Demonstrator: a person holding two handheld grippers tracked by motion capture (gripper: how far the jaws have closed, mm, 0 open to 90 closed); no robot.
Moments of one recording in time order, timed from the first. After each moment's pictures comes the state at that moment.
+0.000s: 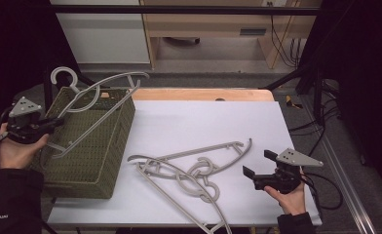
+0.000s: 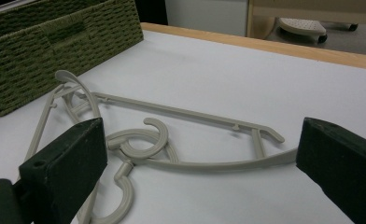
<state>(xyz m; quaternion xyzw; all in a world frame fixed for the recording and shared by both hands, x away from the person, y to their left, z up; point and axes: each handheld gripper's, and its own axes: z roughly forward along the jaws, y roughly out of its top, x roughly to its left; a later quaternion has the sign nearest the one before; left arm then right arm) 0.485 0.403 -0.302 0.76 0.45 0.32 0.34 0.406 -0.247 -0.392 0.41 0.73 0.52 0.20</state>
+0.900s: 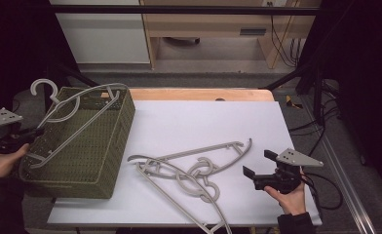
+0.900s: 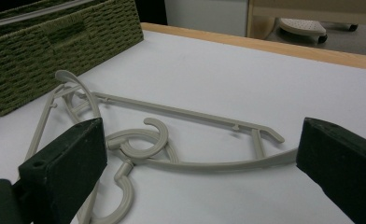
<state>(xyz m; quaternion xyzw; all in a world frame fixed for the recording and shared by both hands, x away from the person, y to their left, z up) 0.475 0.452 -0.325 0.76 0.47 0.34 0.29 0.406 -0.247 -0.392 0.41 0.73 0.51 0.21</state>
